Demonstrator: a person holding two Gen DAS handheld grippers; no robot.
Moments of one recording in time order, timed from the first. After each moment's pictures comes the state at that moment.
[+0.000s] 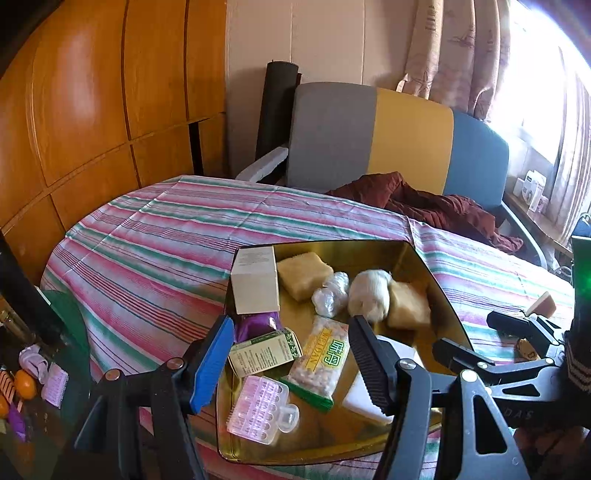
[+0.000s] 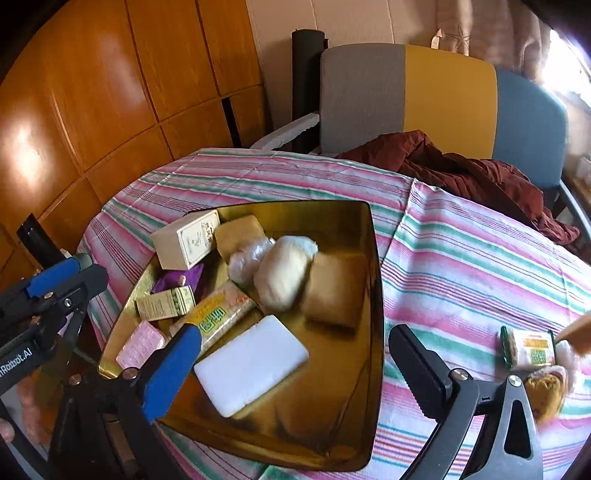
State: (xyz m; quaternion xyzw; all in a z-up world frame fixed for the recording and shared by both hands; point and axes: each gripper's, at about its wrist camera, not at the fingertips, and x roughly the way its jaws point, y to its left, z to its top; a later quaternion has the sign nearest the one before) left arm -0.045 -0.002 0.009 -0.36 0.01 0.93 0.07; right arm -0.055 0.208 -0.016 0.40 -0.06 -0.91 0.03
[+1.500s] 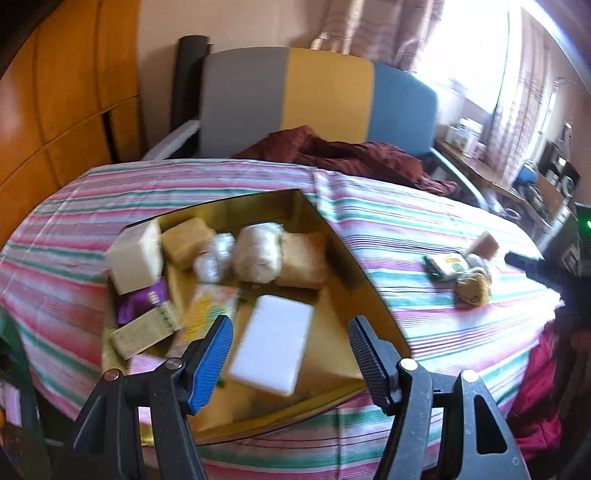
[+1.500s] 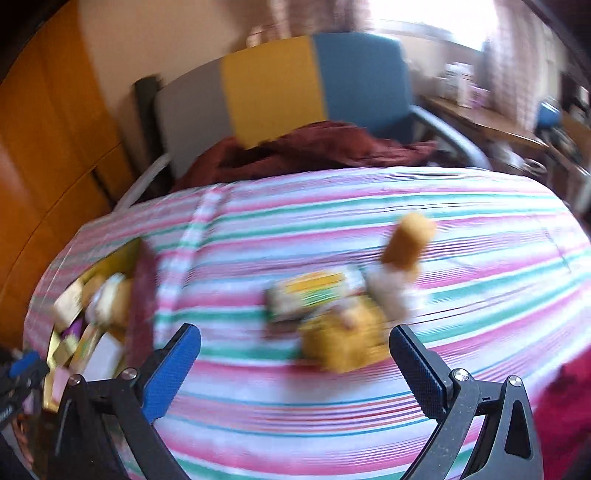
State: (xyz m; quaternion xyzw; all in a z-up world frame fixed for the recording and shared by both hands) left arm -0.027 0.083 -0.009 -0.41 0.05 0.88 0.23; right arm 0.069 0.434 -0.005 0.37 -0.20 -0.88 -0.22
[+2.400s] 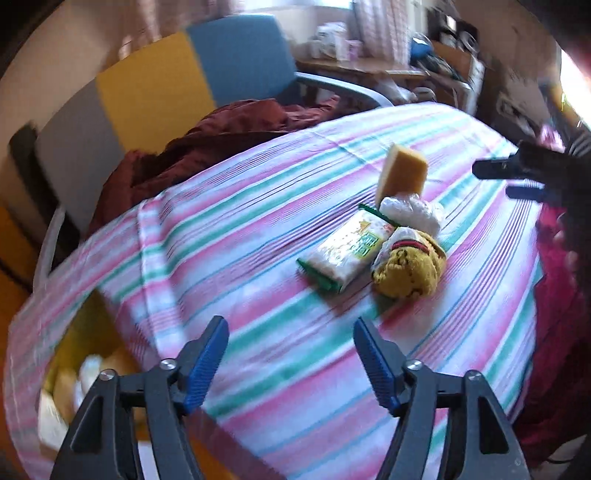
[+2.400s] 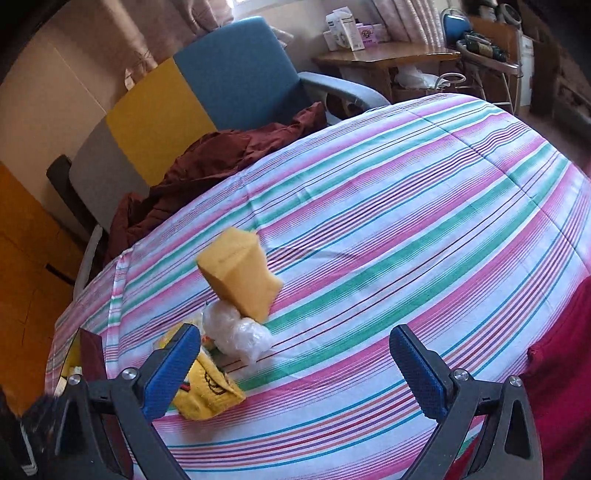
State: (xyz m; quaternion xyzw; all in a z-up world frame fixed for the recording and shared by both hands) left arm -0.044 0.313 -0.046 -0.39 0.29 0.78 0.38; right arm 0.118 0.556 -0.041 0.36 -0.35 -0.82 -0.29
